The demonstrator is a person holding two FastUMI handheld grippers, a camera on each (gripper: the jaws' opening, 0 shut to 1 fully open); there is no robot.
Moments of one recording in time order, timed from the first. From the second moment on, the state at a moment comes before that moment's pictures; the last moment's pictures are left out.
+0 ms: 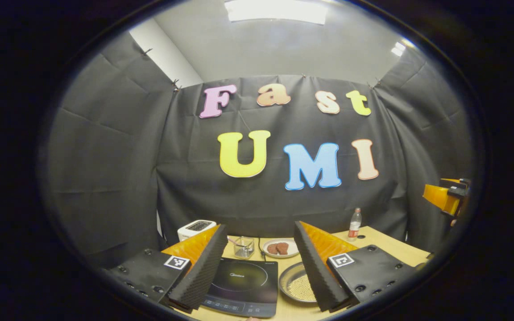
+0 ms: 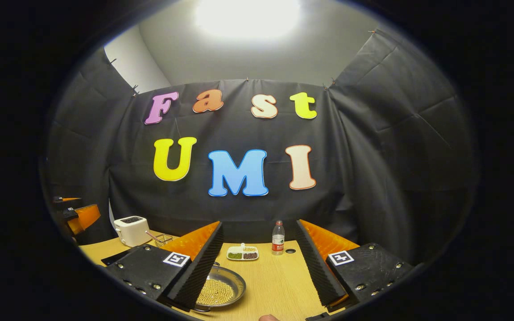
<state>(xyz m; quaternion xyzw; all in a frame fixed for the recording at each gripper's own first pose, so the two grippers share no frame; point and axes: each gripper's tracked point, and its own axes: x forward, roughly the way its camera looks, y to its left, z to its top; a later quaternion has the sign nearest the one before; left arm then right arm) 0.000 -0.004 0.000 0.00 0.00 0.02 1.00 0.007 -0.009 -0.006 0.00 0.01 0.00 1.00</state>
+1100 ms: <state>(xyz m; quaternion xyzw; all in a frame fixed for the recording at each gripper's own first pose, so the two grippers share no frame) -0.016 0.003 0.007 0.01 -0.01 0.04 1.00 0.005 -0.014 0.004 0.00 0.00 -0.01 1.00</state>
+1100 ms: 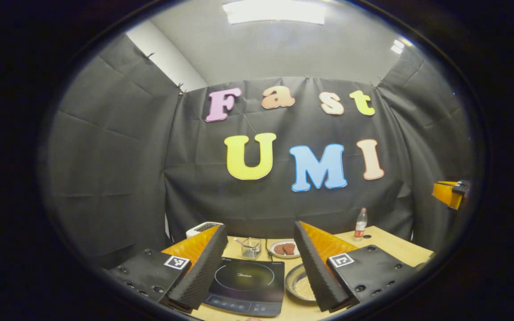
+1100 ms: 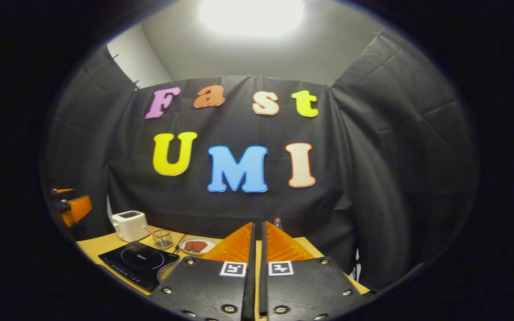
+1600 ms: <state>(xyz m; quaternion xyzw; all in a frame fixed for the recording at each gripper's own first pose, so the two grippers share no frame) -0.031 -0.006 0.015 0.03 -0.01 0.07 1.00 0.011 0.008 -0.011 0.01 0.00 0.08 1.00</state>
